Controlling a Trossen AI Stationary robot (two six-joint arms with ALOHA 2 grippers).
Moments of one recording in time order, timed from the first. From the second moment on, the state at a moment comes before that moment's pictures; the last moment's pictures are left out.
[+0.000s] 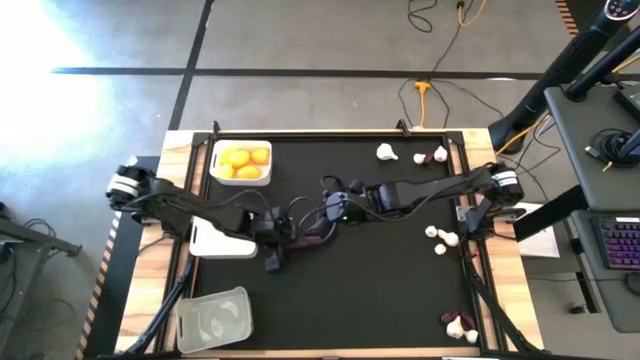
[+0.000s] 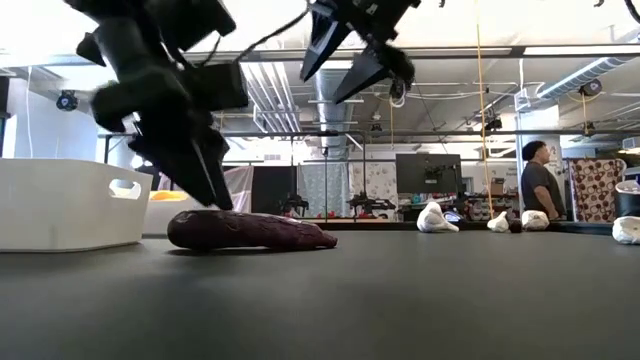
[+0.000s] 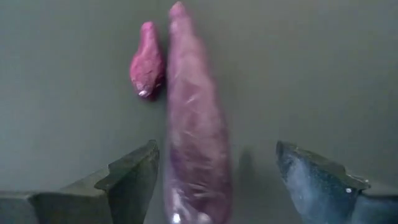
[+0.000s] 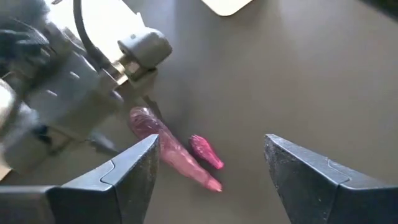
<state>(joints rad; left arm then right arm) -0.18 1.53 0.77 -0.25 -0.10 -0.25 0.11 1.76 1.53 -0.65 0.33 0.71</state>
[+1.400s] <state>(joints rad) -0.17 1.10 0.92 -0.94 -0.15 -0.12 0.10 1.63 1.53 -0.78 0.47 0.67</state>
